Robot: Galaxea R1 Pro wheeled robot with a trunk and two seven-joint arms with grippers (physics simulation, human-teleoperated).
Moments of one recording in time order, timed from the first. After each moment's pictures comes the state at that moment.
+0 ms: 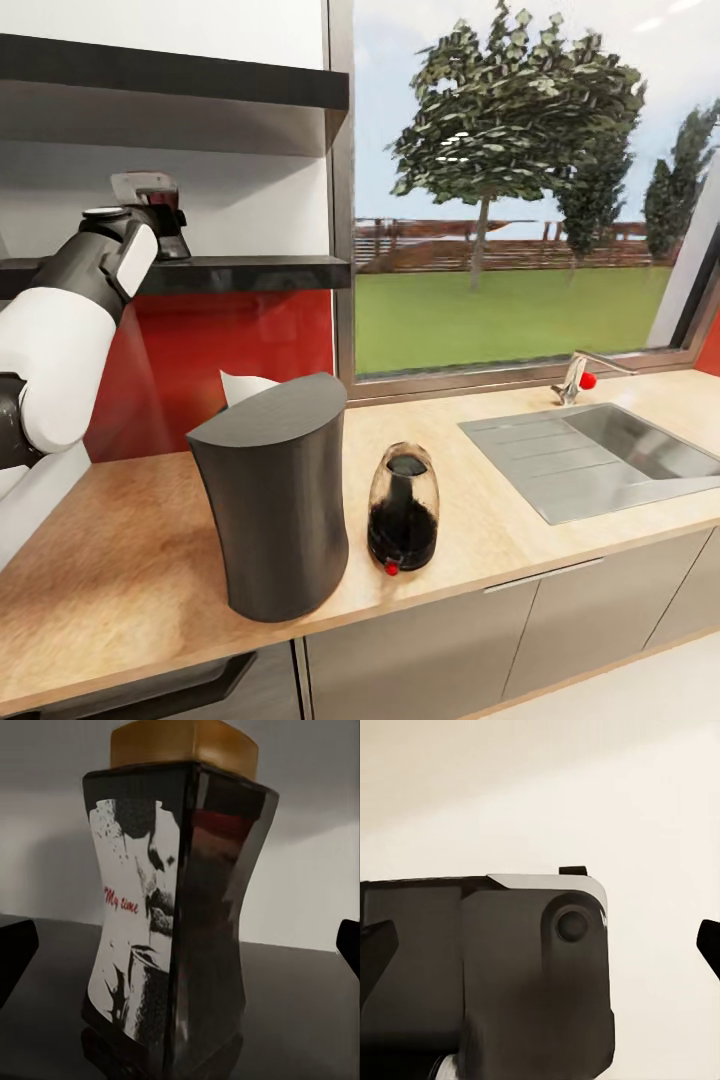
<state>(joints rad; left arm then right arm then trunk) -1.70 0.15 -0.04 -0.44 0.06 0.32 0.23 -0.02 0.02 0.00 -0.18 -0.06 -0.13 0.01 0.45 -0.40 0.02</state>
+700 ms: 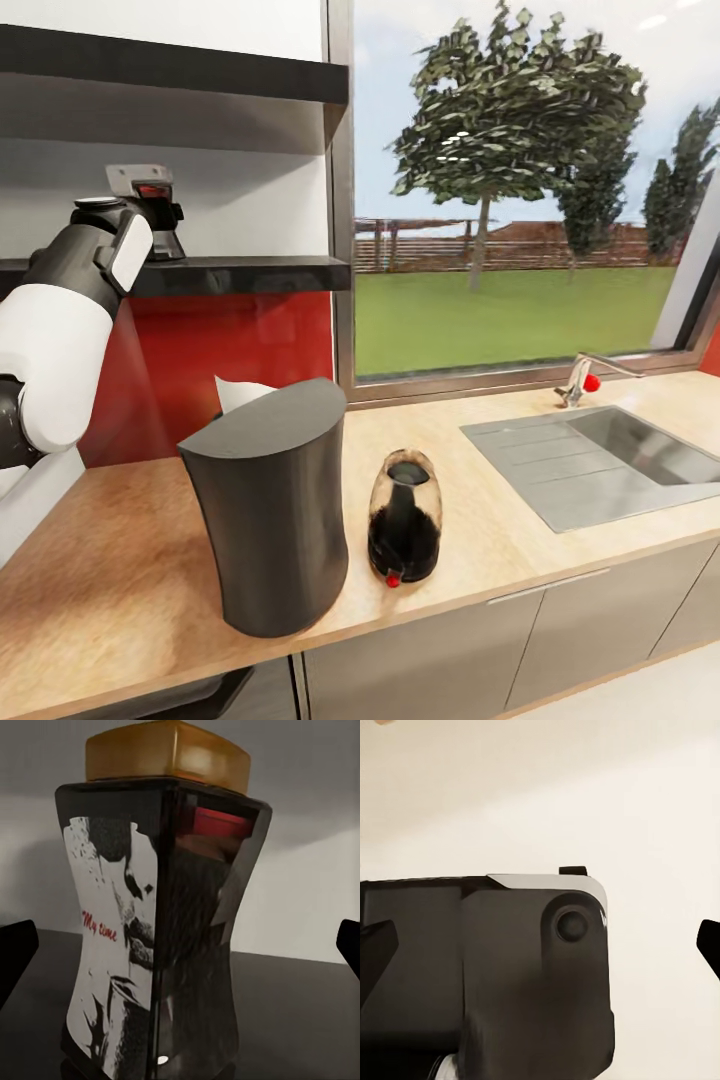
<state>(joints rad) -1.70 0.15 -0.04 -0.50 0.06 0.38 0.22 -0.02 0.02 0.00 -0.18 -0.06 -0.13 0.01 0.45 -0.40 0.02</state>
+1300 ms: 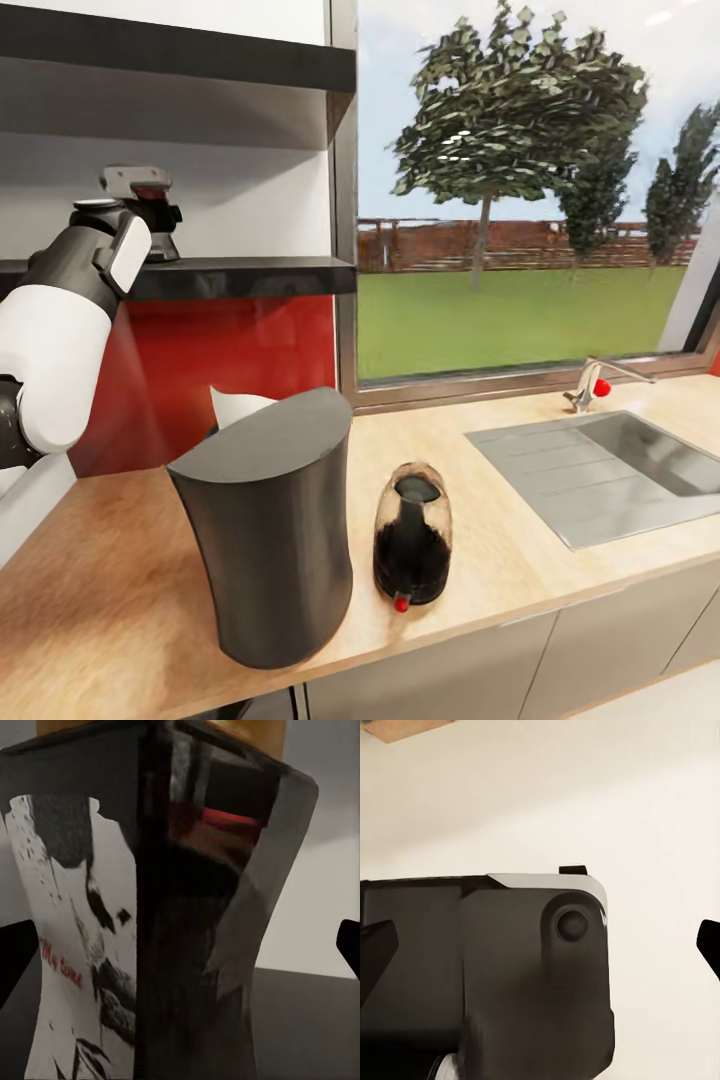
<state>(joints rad) -1.70 0.16 -0.04 -0.49 0.06 0.38 0.23 -0.02 0.02 0.00 -0.18 -0.06 -0.13 0.01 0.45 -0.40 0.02</state>
